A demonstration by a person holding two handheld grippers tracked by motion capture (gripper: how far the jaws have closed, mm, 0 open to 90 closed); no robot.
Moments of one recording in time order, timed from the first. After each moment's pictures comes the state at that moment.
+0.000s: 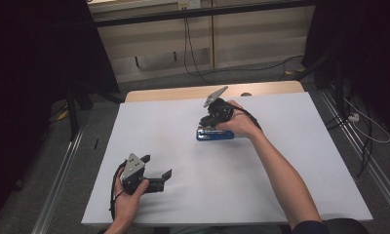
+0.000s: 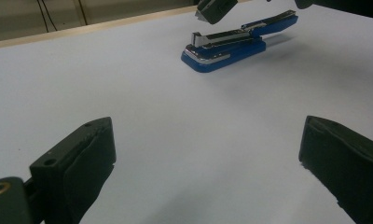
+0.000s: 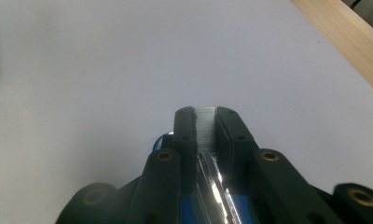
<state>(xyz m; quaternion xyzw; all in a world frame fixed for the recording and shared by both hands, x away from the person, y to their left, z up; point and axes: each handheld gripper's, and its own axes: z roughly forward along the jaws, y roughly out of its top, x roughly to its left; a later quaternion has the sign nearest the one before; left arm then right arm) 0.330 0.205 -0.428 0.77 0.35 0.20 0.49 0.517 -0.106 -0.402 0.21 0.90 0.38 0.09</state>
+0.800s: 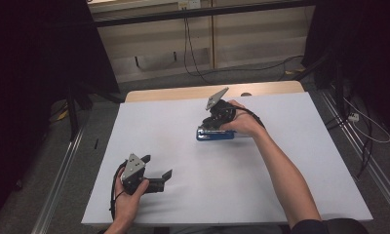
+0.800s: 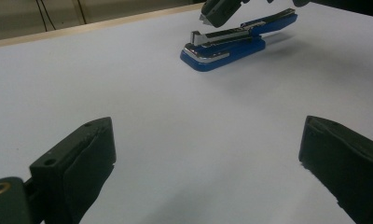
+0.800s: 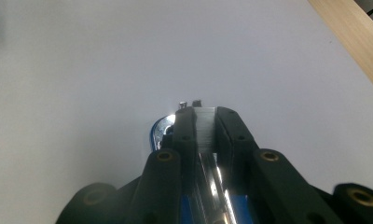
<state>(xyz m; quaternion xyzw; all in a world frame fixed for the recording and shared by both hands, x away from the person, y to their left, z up) 0.331 0.205 -0.428 0.77 0.35 0.20 0.49 0.518 -0.112 -0.407 0.16 0.91 0.37 0.08</state>
